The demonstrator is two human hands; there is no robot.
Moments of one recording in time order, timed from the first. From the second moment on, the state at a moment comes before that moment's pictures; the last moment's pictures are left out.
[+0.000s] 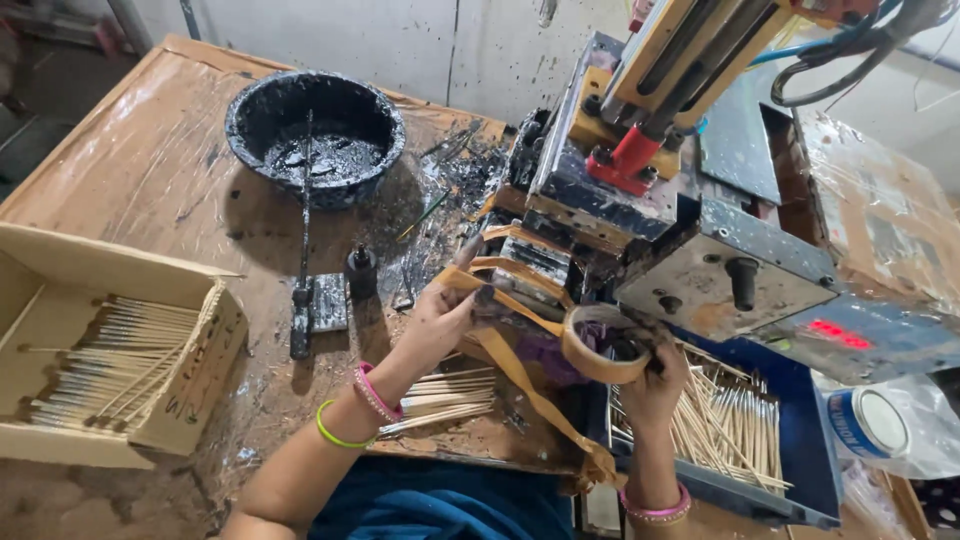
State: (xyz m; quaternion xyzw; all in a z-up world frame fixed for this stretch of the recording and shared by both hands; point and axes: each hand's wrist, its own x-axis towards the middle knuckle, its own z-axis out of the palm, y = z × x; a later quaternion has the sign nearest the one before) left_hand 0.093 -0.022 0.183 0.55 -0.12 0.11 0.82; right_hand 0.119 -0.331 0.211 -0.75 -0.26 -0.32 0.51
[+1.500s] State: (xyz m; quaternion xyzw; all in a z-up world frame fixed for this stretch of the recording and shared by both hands) left_hand 0.226 -0.050 0.188 0.39 0.00 0.15 0.91; right_hand 0.307 -0.424 0.089 -0.89 -0.26 -0.29 0.23
